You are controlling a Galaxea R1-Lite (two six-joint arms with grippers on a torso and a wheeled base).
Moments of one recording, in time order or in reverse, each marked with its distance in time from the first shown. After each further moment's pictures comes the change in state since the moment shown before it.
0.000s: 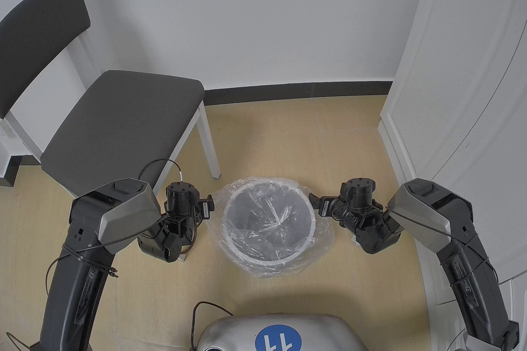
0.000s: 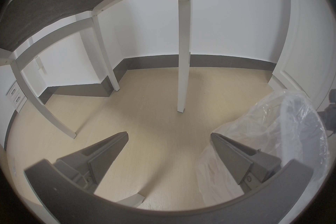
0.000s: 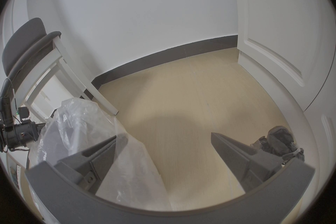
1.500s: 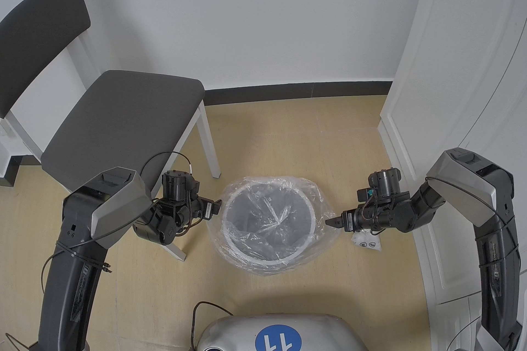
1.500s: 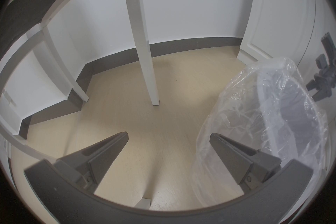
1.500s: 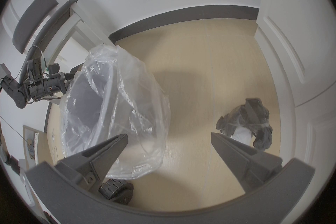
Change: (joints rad) left arm 0.054 -0.025 -0.121 0.246 -0.304 0.241; right arm -0.096 -0.279 0.248 0.452 0.290 -0.217
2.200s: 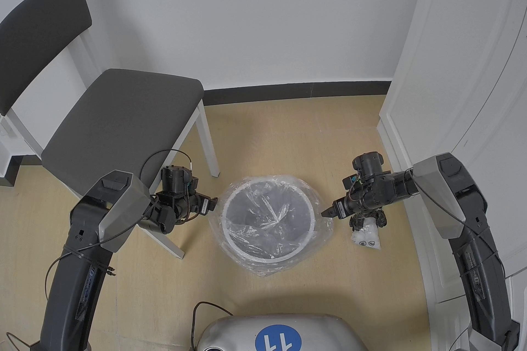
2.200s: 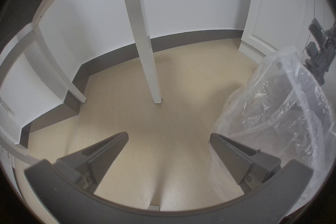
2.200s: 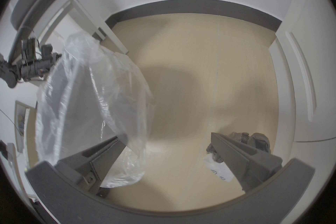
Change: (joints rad) left arm 0.058 0.115 -0.271 0.196 -0.037 0.076; right arm -0.011 0.233 -0.659 0.542 -0.041 -0.208
